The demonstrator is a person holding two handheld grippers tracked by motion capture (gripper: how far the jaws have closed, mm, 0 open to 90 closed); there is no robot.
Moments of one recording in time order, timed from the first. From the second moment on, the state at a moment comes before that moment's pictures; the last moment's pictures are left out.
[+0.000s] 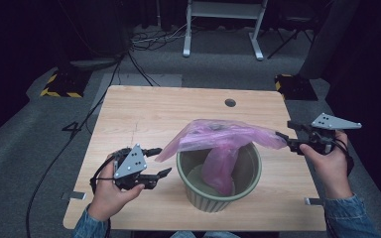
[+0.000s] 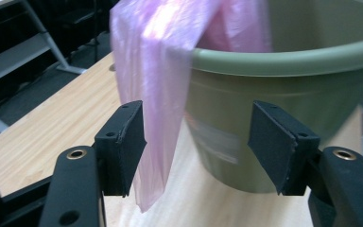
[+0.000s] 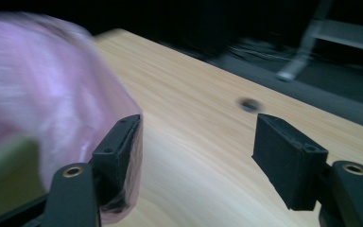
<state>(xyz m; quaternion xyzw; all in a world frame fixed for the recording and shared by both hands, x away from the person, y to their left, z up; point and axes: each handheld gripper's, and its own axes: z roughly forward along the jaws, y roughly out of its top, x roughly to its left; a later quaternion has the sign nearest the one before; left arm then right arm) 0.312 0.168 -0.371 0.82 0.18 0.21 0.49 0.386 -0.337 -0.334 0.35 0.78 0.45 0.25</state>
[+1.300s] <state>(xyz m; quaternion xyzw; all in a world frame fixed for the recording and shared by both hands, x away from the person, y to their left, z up) 0.340 0.149 -0.371 0.83 0.19 0.17 0.49 0.359 -0.279 -0.321 0.19 0.85 0.47 0.16</state>
